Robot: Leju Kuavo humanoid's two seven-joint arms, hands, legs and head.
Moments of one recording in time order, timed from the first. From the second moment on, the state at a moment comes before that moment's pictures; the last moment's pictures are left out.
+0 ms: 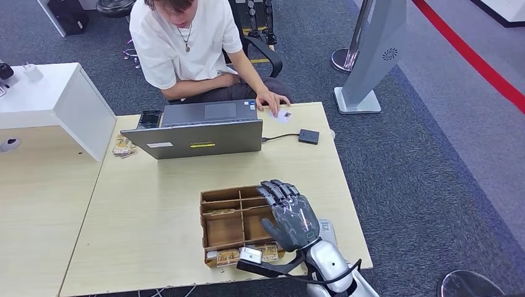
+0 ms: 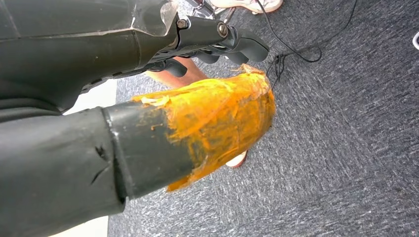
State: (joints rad) left arm -0.04 -0.17 0.88 -0.22 -1.56 0.36 -0.02; right arm -0.10 -0.02 0.56 -1.38 1.28 -0.60 -0.12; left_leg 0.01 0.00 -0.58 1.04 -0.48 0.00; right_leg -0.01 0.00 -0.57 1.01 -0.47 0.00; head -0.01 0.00
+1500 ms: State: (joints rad) left arm -0.04 -0.17 0.88 -0.22 -1.56 0.35 -0.02; right arm -0.21 -0.01 0.63 -1.22 1.31 -0.58 -0.08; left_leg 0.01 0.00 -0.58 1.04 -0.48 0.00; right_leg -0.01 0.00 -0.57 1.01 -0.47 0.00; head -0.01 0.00
